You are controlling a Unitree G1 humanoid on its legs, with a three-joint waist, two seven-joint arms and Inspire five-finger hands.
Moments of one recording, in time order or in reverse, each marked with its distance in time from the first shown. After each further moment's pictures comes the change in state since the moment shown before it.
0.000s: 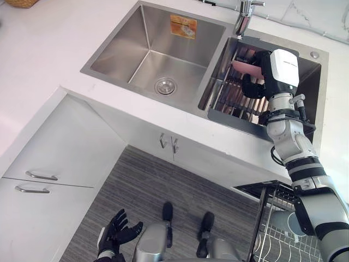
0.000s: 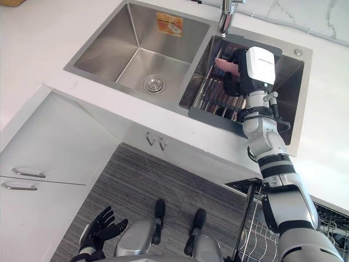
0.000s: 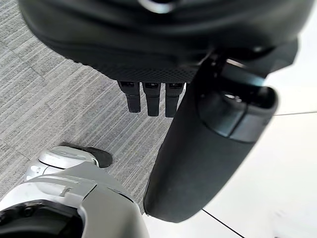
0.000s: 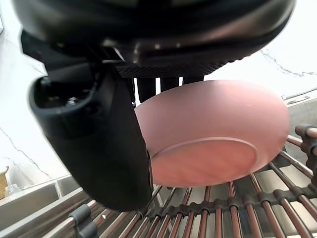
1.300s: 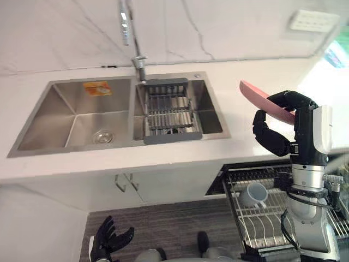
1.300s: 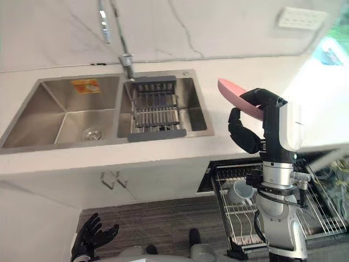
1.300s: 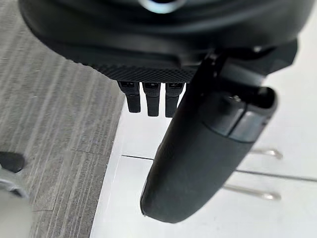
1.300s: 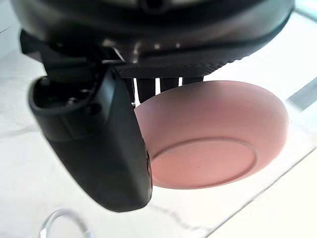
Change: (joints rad) left arm 0.066 -0.055 0.083 -0.074 0.076 -0.040 0.162; right arm 0.916 0.303 -0.375 -0.891 0.072 -0.229 0.005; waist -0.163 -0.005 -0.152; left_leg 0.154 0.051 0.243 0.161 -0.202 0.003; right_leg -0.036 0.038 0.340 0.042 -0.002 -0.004
